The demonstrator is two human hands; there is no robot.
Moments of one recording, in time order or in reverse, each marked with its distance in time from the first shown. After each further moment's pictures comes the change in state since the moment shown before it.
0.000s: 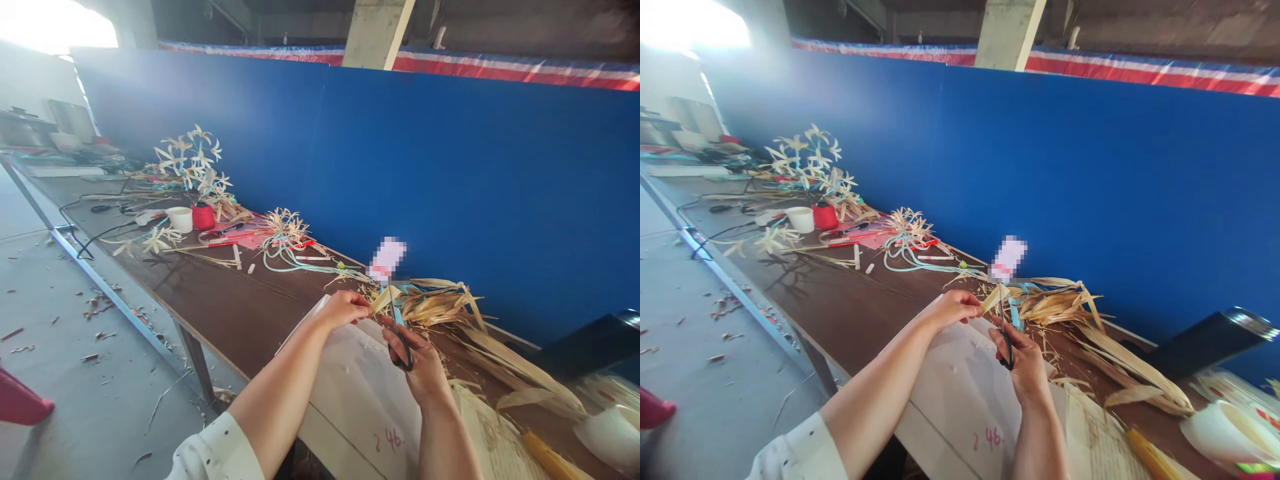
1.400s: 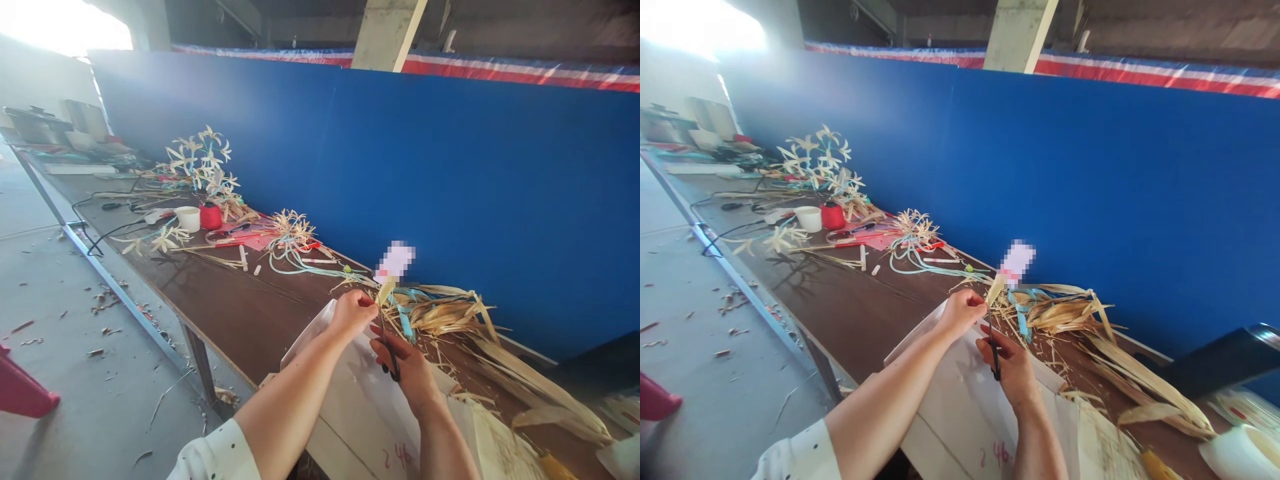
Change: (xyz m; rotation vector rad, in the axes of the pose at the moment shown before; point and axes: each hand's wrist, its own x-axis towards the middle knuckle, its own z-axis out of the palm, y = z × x) left_hand 0.002 0.004 0.015 0.092 0.373 0.044; right_hand -0.003 -0.010 0.029 -0.154 -0.048 0.095
